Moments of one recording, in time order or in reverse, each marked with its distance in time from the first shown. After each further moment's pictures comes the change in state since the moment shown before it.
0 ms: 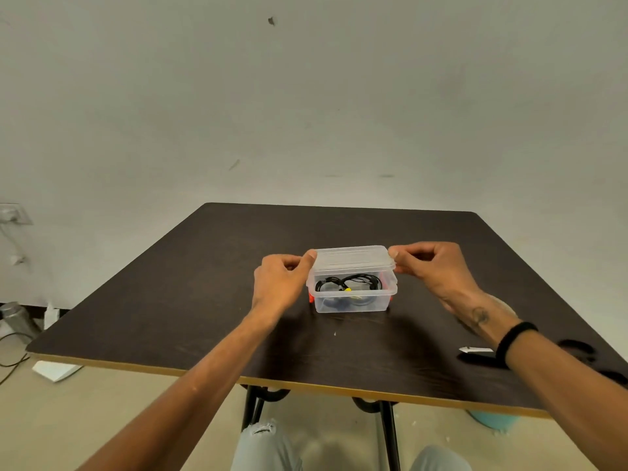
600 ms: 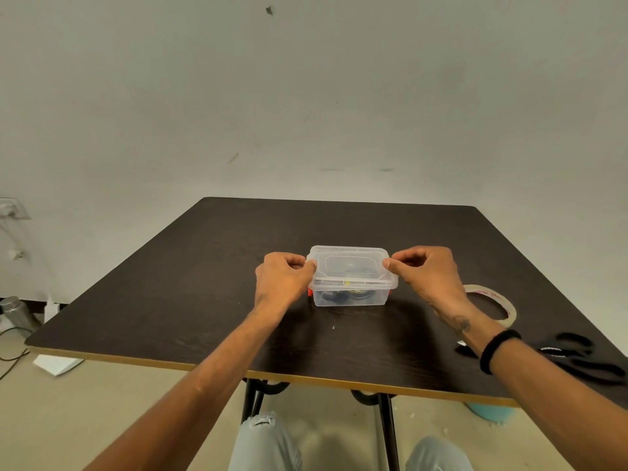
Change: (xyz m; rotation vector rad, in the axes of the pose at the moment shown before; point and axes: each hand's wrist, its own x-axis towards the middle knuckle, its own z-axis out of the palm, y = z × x) left_hand -0.003 -0.001 0.009 -0.015 0.019 -0.090; right_hand -0.012 0.013 0.013 -0.285 0.138 0.013
